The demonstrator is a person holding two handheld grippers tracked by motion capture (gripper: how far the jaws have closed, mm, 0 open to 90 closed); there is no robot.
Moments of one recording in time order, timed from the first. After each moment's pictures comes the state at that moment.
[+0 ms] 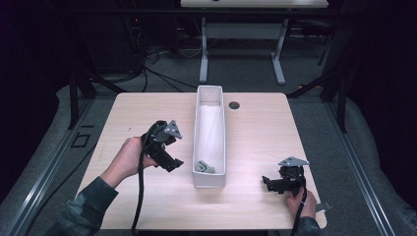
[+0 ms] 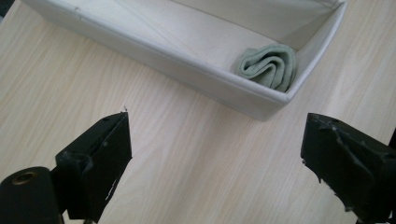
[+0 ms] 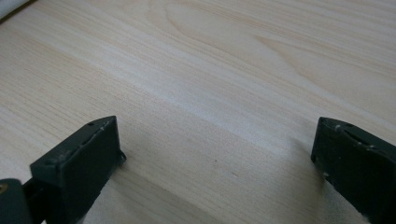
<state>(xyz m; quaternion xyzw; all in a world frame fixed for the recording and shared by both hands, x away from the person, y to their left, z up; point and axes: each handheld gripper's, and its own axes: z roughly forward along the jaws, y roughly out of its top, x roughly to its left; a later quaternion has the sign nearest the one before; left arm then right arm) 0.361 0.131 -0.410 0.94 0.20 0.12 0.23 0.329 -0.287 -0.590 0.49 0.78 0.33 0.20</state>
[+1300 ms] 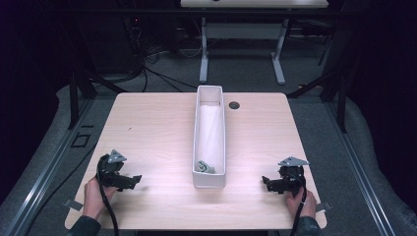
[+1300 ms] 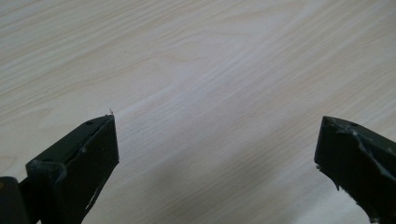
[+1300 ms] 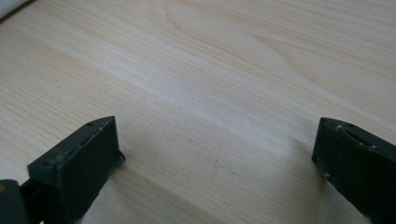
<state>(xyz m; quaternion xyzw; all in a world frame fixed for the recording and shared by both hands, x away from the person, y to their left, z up) 0.343 0.287 -0.558 0.83 0.45 0.19 0.29 0.329 -0.286 -0.590 0.49 0.78 0.33 0.20</state>
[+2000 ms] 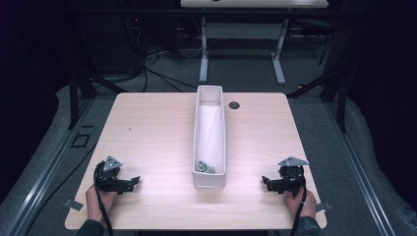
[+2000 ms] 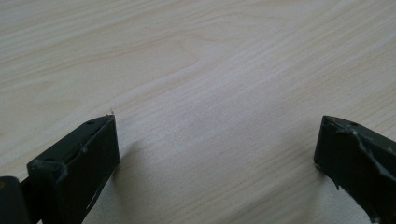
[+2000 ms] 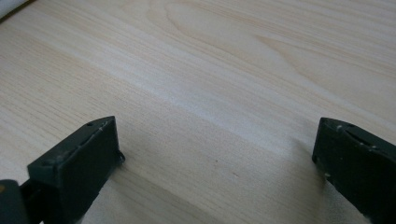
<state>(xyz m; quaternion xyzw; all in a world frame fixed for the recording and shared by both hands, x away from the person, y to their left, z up) 0.339 0.303 -0.592 0.80 0.46 0.20 0.33 0.329 -0.286 -0.590 0.49 0.78 0.33 0.20</state>
